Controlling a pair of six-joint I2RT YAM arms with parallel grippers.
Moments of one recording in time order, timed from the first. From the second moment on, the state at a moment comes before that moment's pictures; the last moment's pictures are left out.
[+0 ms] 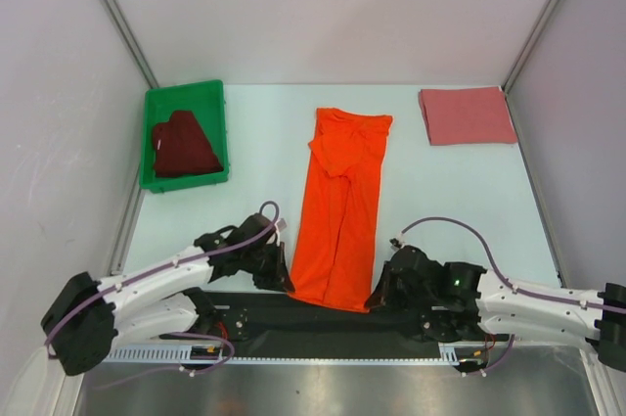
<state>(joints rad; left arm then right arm) -0.82 1.04 0.47 -0.50 0.35 -0.88 1.13 0.75 0.30 -0.42 -0.10 1.33</state>
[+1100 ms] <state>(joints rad) -0.75 1.06 1.02 -0.75 0.14 -0.69 0.50 1.12 0.88 -0.68 -0.06 0.95</state>
